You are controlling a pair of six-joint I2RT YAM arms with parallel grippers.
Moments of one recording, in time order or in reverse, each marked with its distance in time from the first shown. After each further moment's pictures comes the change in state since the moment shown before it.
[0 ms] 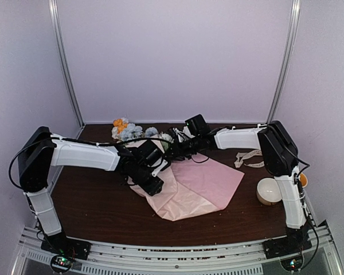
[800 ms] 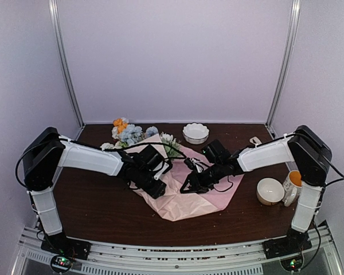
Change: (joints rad) left arm -0.002 0.053 -0.051 0.150 0.048 -0.041; right arm 0.075 -0.417 -0.652 0.018 0.080 0.044
